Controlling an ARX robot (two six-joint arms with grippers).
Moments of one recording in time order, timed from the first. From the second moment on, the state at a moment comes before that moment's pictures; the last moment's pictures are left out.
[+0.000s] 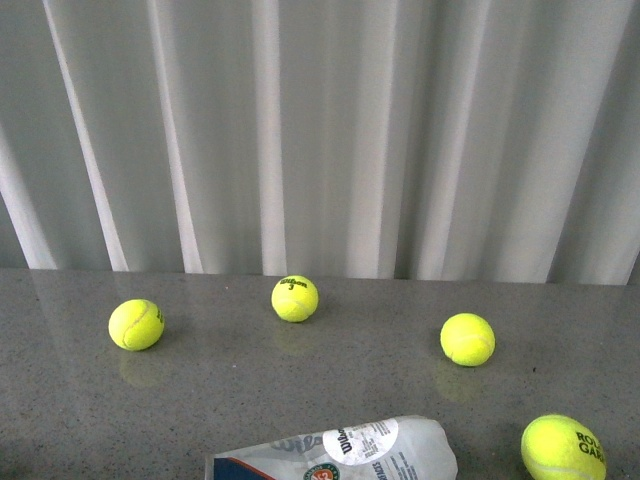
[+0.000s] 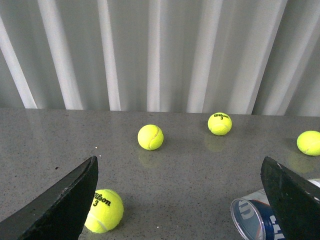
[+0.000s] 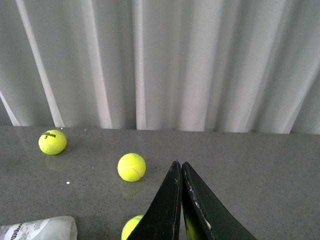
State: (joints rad) left arm 0.00 0.00 0.02 0.00 0.00 0.00; right arm 0.00 0.64 0.19 0.44 0.00 -0.01
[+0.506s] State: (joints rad) left arm 0.00 0.00 0.02 0.00 0.00 0.00; right arm 0.00 0.45 0.07 0.37 0.00 -0.01
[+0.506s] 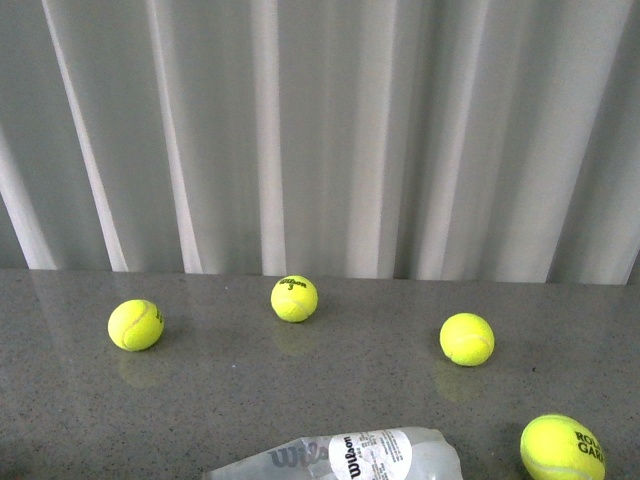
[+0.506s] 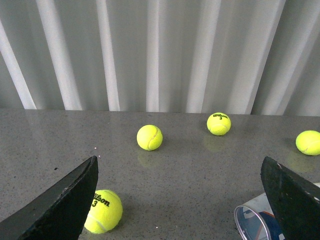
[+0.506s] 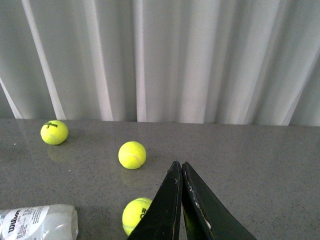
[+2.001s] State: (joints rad) left arm 0.00 0.00 0.02 0.00 0.00 0.00; right arm 0.00 0.00 0.00 0.00 0.00 -0.01
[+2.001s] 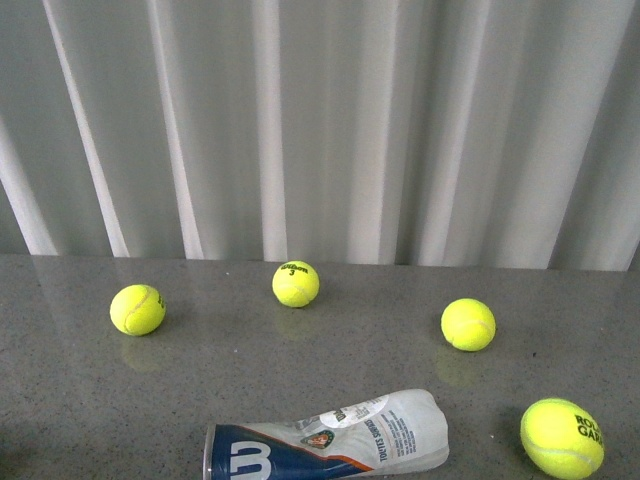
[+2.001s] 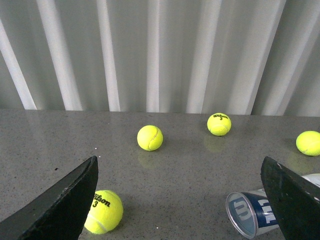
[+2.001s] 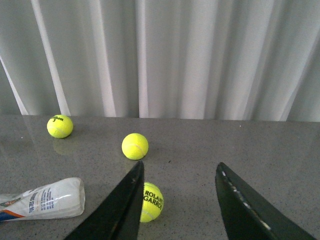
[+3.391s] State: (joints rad) left arm -0.38 1.73 0.79 0.17 0.31 -0.56; right arm 0.00 0.00 0.00 0.00 0.00 -0.01
